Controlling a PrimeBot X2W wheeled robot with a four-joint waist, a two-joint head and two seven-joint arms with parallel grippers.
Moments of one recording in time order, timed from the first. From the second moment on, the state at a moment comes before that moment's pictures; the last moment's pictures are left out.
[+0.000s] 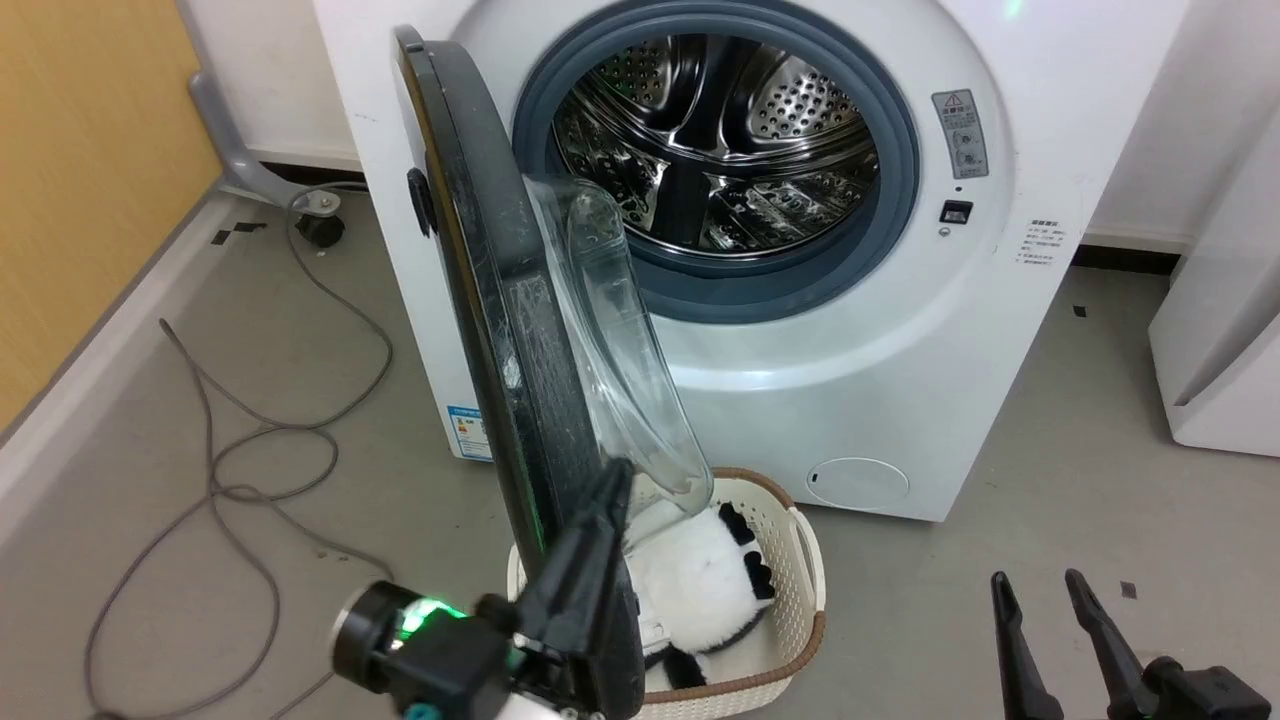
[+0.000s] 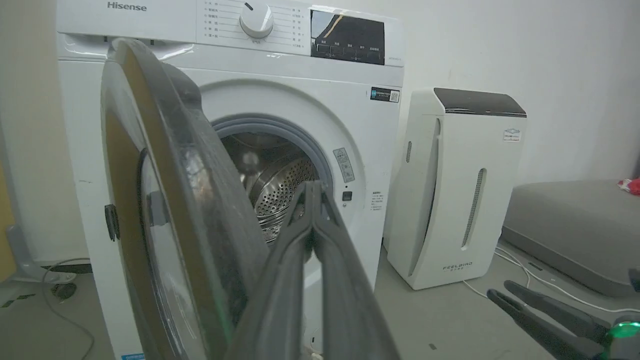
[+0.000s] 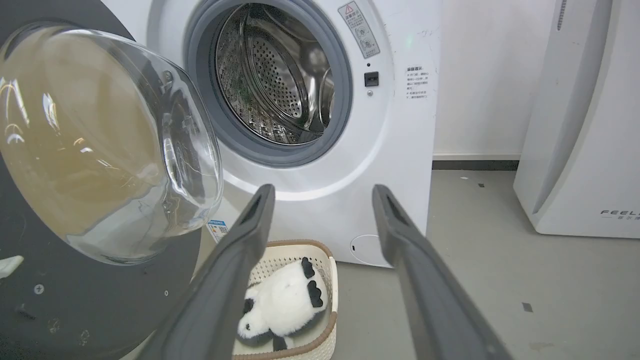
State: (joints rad) left arm 0.05 0.05 -0.37 -0.34 -0.14 -0.03 -0.10; right arm 0.14 -0.06 -0.02 0.08 0.20 0.13 -0.25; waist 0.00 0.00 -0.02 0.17
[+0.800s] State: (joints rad) left arm 0.08 0.08 -0.43 -0.21 -0.19 -0.02 0.09; right arm 0.14 -0.05 0.00 0.12 0.22 0.13 -0.25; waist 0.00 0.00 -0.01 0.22
